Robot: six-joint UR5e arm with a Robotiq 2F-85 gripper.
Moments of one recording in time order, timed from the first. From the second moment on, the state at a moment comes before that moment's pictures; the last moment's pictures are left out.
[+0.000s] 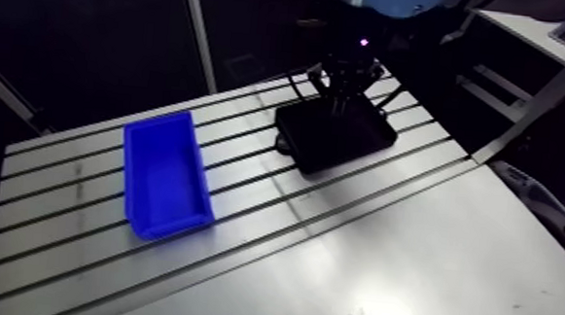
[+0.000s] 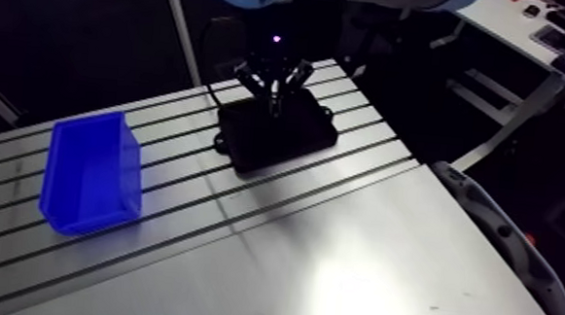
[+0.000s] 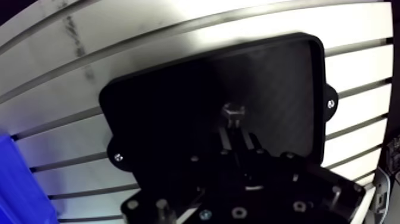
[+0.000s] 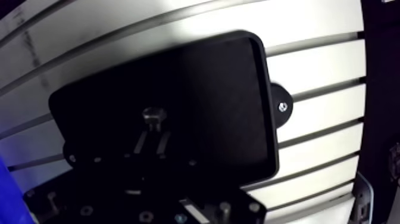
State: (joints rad) arm -0.49 -1.08 1.72 -2.16 -1.61 -1.81
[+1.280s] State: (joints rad) arm -0.29 -1.36 1.64 -1.92 -1.60 -2.23
